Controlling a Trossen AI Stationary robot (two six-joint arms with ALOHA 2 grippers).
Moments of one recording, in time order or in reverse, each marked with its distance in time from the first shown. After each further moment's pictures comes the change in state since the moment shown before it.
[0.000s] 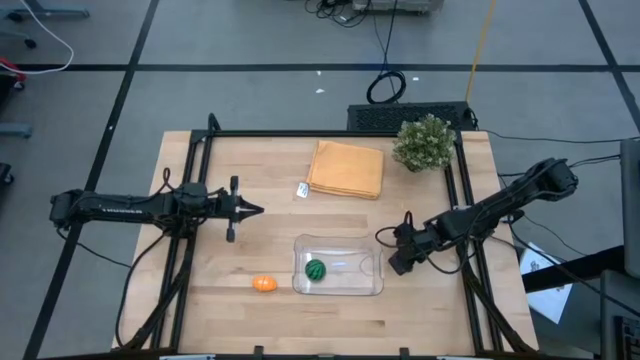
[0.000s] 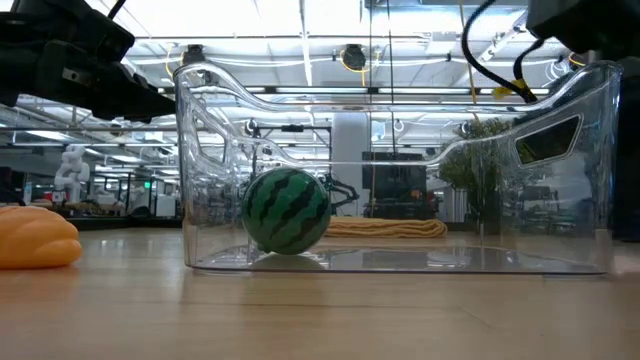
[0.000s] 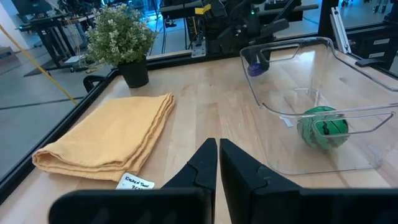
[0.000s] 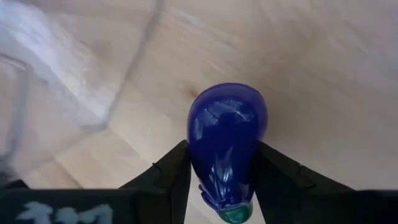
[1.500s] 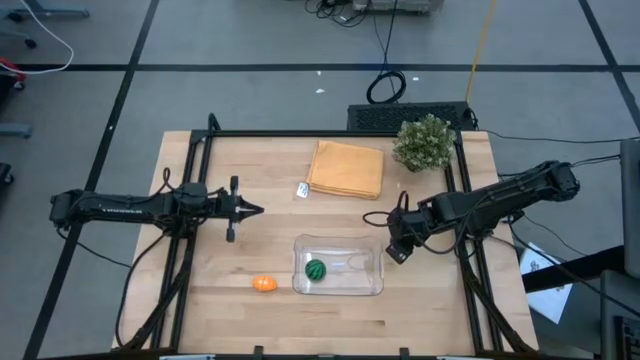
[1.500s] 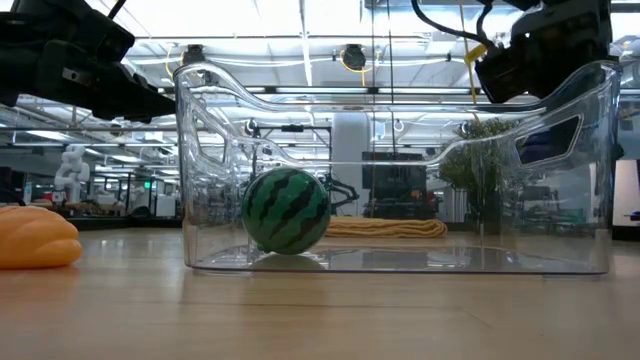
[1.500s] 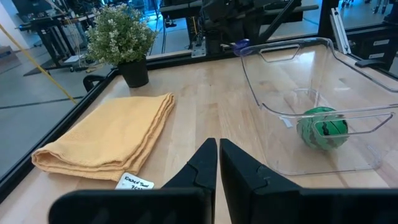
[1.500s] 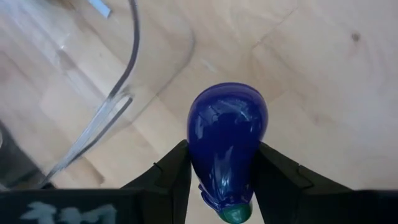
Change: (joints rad) left arm 0.000 0.000 0.000 0.000 0.000 -0.004; right arm -0.151 -0.002 0.300 -0.410 -0.029 -0.311
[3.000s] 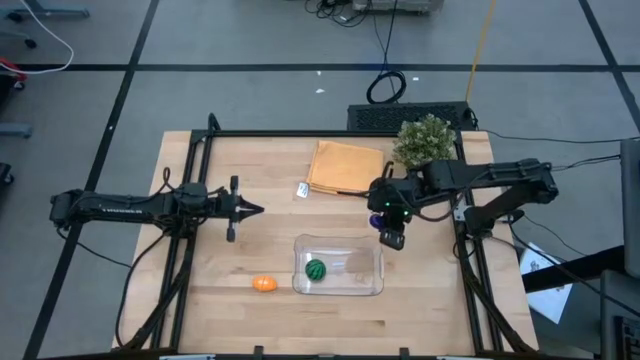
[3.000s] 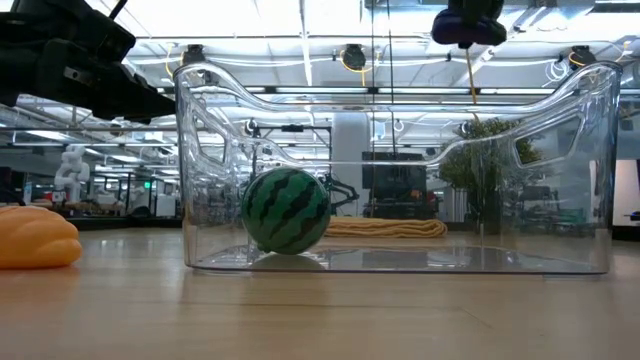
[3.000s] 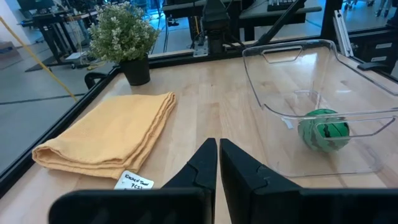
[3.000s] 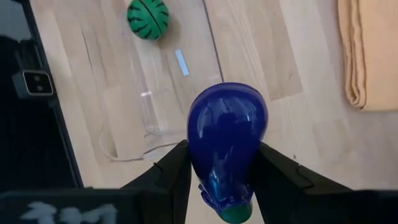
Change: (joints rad) left arm 0.000 0.000 0.000 0.000 -0.007 -0.020; right arm -0.117 0.226 0.708 -0.440 0.036 -0.621
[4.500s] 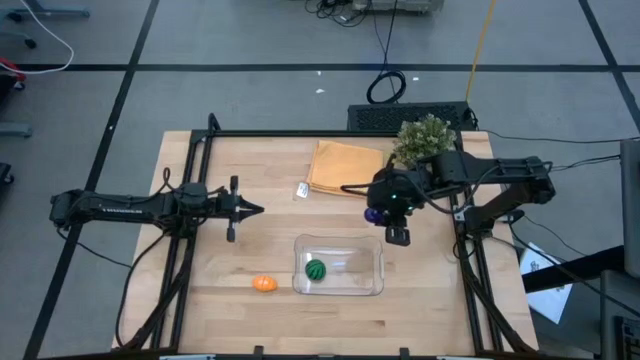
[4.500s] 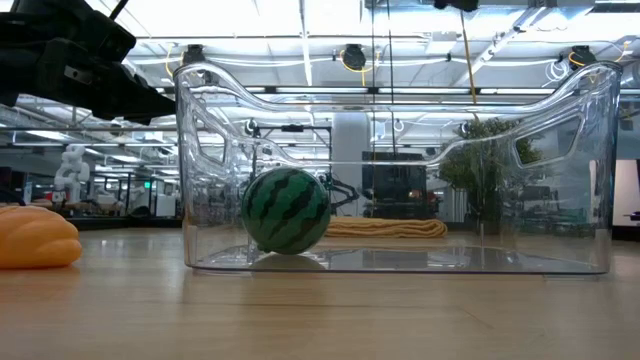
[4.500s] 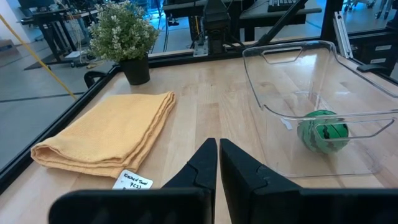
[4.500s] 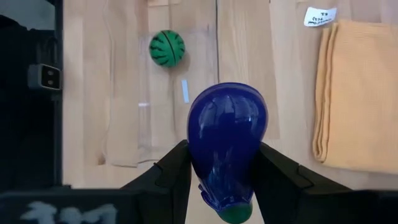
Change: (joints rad) left arm 0.000 0.000 0.000 -0.001 -0.001 -0.011; right arm 0.009 0.031 0.175 -0.036 0.054 -0.225
